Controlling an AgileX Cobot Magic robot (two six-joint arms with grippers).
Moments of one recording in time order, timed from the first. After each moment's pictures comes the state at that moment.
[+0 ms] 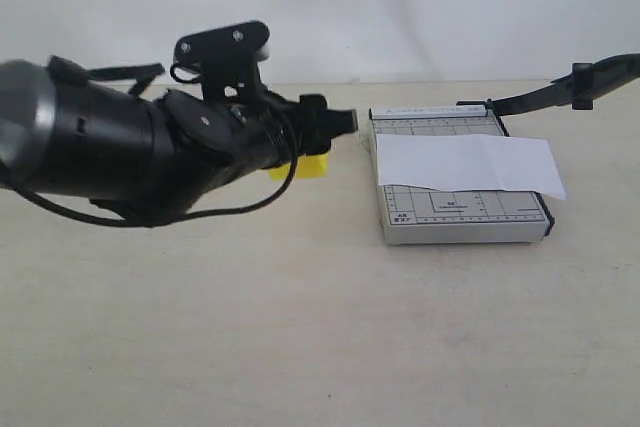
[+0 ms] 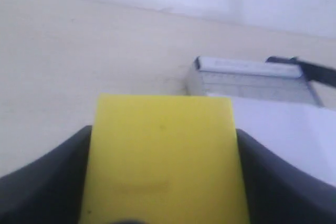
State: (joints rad) left arm -0.78 1.85 -1.06 -1.21 -0.43 0.62; right arm 0.03 0.16 -0.20 0.28 0.30 -0.02
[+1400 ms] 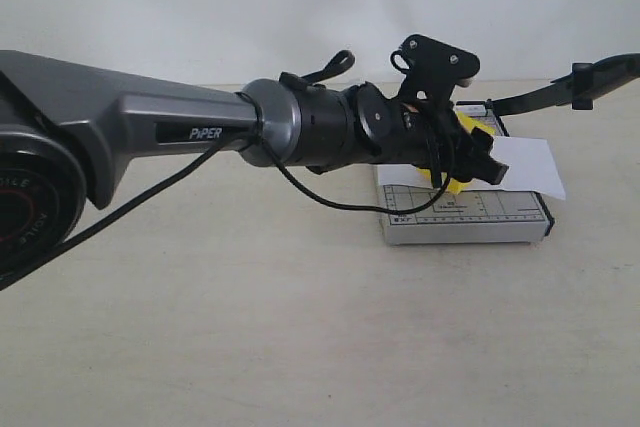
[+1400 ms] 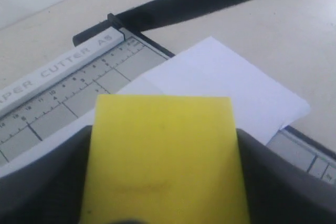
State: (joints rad) left arm -0.80 2.38 -1.78 -0.74 0.02 0.76; right arm 0.03 0.16 -0.20 0.28 0.31 -0.02
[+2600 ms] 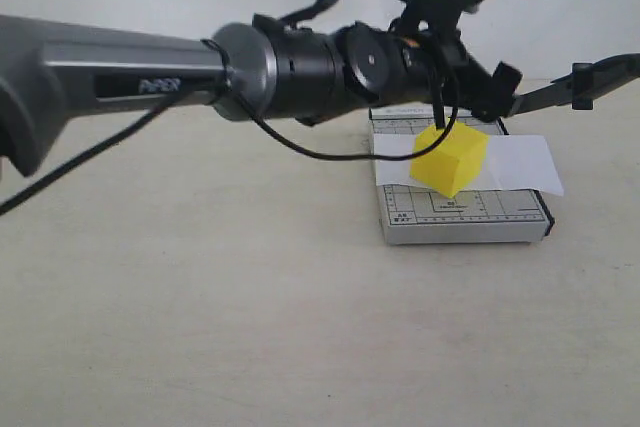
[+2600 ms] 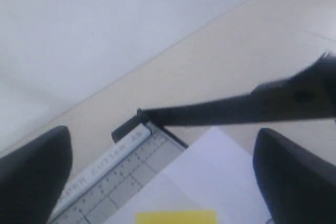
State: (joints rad) left arm -0.80 2.25 -1.78 -0.71 -0.05 0.78; right arm 0.03 0.16 -0.20 0.28 0.31 -0.02
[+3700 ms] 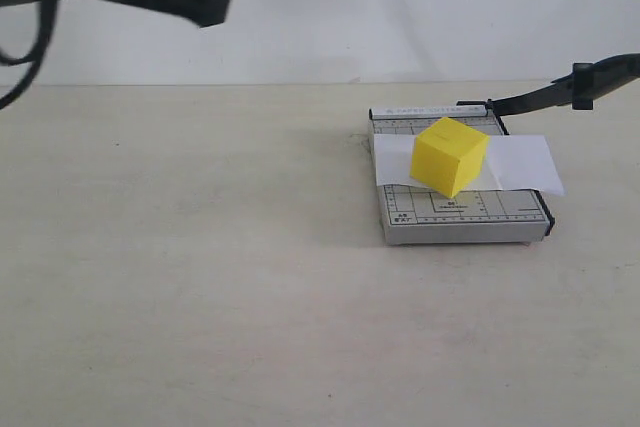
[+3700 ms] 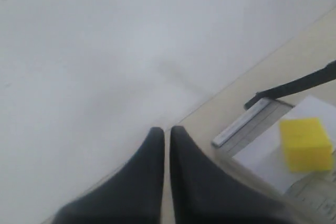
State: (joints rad) left arm -0.54 1.29 -0.95 -0.43 -0.03 0.71; right arm 0.03 0.16 -0.20 0.29 0.31 -0.02
